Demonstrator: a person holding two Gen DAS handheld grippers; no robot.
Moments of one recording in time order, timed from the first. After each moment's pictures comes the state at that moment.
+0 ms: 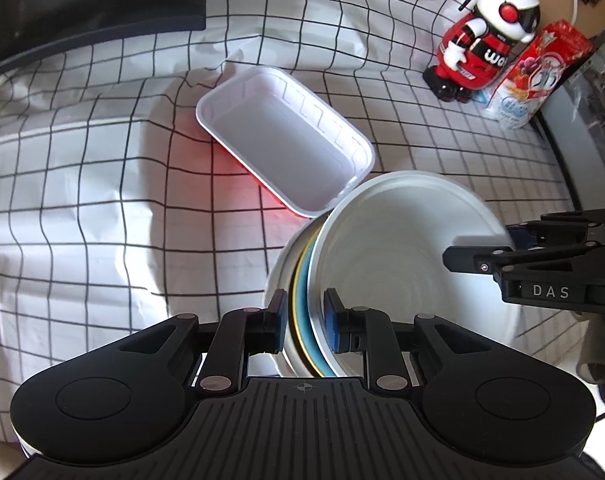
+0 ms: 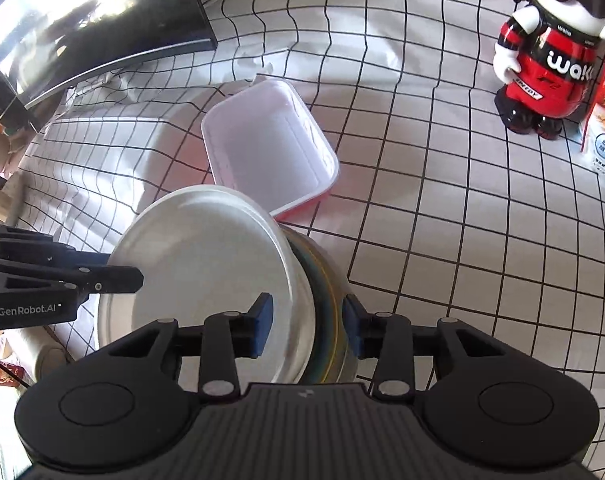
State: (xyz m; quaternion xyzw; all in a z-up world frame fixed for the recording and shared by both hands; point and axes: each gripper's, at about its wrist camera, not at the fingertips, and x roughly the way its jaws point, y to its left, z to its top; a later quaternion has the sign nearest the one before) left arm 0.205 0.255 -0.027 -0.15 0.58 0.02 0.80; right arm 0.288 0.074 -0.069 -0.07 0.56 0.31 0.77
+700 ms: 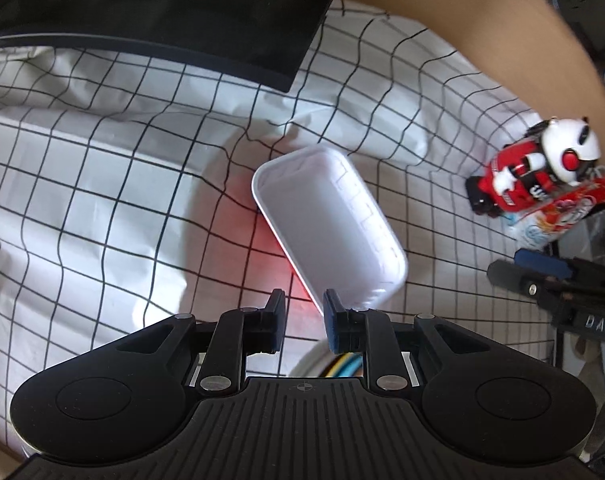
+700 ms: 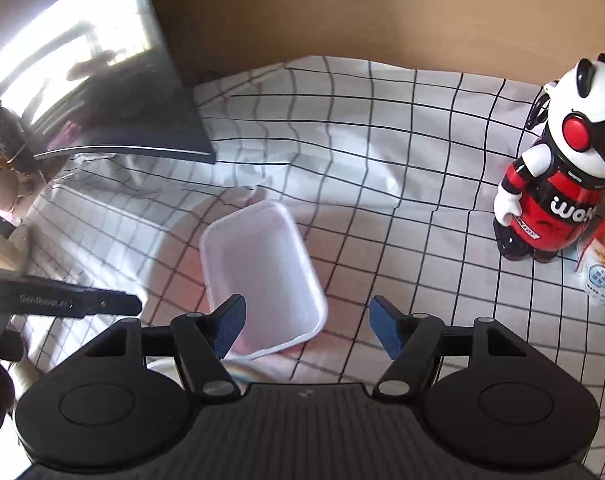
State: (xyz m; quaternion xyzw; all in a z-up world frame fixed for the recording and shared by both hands) left arm 0.257 0.324 -0.022 -0.27 0.54 0.09 0.79; right arm 0.368 0.106 -0.036 -0.07 0.50 0.33 0.80
